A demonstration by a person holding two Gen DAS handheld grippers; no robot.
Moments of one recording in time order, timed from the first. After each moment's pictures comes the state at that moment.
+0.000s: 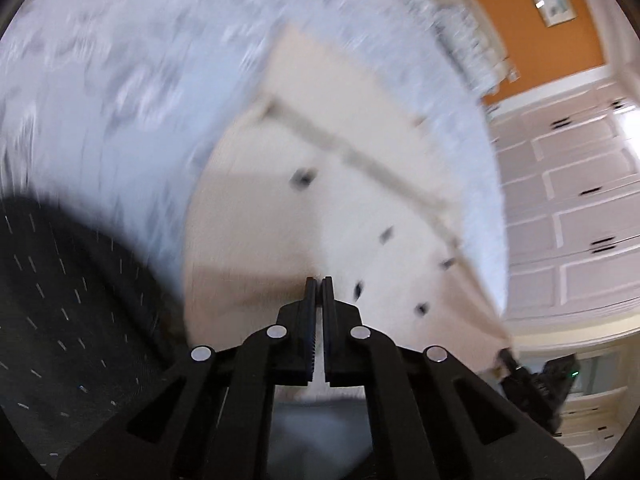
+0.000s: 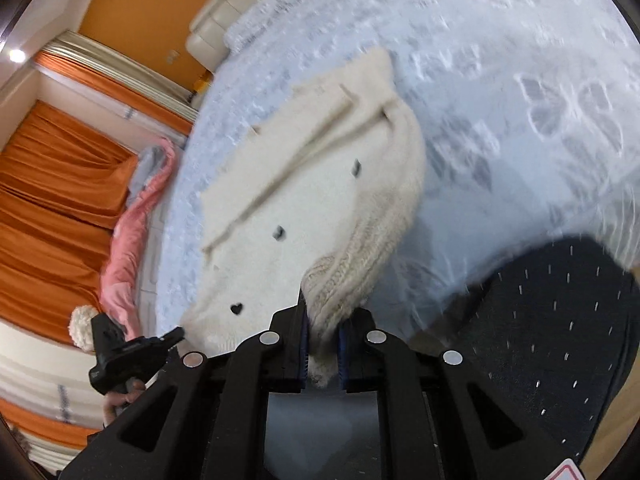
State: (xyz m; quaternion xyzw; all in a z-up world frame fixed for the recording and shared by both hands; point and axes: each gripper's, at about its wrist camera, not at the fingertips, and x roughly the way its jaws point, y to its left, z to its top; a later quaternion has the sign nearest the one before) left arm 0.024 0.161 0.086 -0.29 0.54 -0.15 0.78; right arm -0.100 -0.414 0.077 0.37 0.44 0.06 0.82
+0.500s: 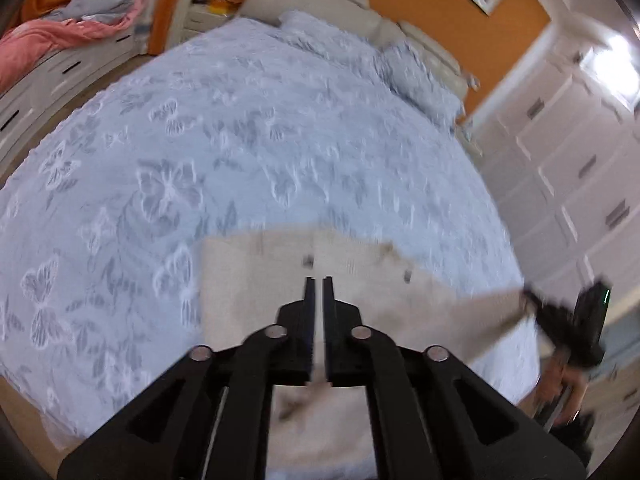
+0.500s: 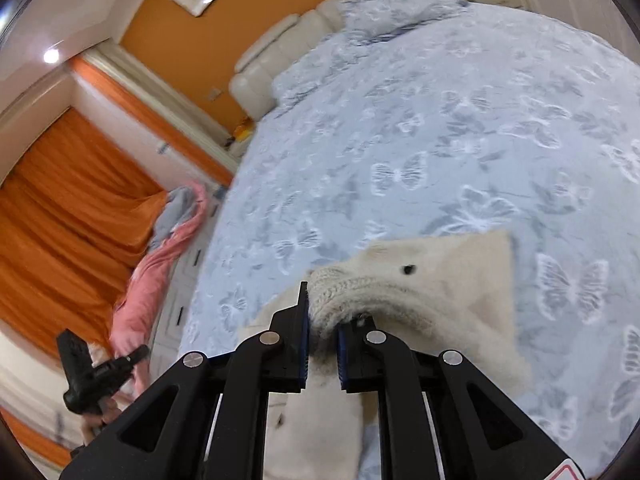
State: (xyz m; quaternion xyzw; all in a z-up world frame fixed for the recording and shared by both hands) left arm 0.184 0.082 0.168 -0.15 0.46 -0.17 0.86; right arm 0.150 -0.421 0.141 0.31 0.37 0.10 0.87
